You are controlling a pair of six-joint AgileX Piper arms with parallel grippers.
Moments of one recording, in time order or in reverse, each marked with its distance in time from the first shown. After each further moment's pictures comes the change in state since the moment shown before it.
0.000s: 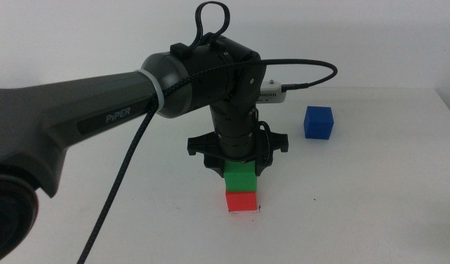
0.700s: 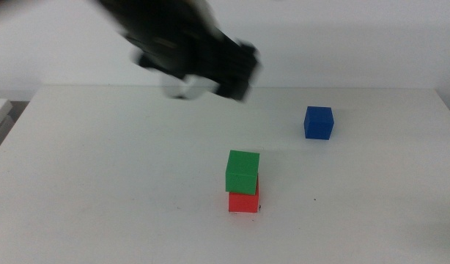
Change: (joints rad) left arm 0.009 -0.492 0.007 0.011 0.085 0.556; right arm 0.000 0.000 0.000 0.000 0.000 0.000
